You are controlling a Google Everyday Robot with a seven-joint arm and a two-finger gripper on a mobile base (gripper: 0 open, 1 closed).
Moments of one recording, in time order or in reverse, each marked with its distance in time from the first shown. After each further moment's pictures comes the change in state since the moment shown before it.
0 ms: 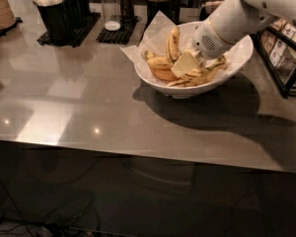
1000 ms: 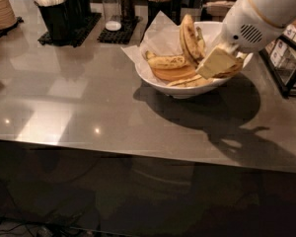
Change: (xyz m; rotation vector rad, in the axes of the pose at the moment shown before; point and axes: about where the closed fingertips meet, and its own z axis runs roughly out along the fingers) arm 0.031 0.057 -0.098 0.052 0.092 -0.245
